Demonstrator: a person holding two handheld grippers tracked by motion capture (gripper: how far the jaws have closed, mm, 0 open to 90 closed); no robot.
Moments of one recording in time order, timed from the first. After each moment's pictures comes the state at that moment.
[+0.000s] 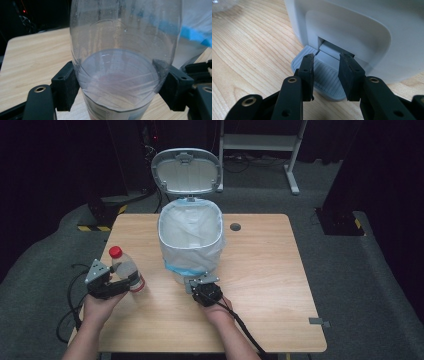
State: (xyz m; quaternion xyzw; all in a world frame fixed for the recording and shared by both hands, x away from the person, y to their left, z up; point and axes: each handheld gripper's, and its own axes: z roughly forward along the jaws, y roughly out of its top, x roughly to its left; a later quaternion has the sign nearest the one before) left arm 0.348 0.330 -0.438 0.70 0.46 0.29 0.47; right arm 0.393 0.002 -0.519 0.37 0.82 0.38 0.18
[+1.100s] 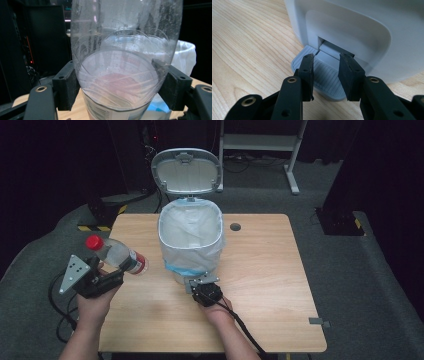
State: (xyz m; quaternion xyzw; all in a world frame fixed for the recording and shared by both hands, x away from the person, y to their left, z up) left arm 0.313 0.312 -0.365 0.61 0.38 0.37 0.58; right arm 0.392 0.002 -0.519 0.38 0.82 0.38 0.18
